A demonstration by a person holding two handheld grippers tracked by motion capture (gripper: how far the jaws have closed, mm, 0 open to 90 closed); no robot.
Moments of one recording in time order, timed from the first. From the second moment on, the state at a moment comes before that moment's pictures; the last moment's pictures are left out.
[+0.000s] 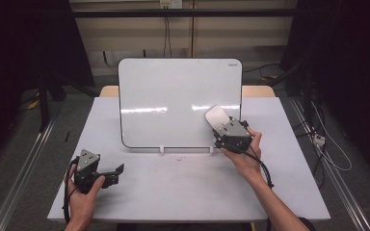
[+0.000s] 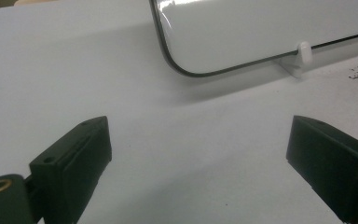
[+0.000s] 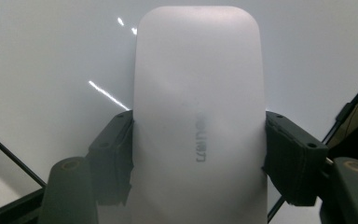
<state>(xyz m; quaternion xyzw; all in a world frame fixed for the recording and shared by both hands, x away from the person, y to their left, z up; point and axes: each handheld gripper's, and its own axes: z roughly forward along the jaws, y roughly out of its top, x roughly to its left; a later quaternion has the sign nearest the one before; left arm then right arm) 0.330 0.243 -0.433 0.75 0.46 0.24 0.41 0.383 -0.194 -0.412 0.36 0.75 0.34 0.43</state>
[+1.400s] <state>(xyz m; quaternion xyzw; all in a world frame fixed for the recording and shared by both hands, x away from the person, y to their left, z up) 0.332 0.241 -0.433 0.75 0.45 0.23 0.42 0.374 -0.219 -0.402 0.43 0.73 0.41 0.33</state>
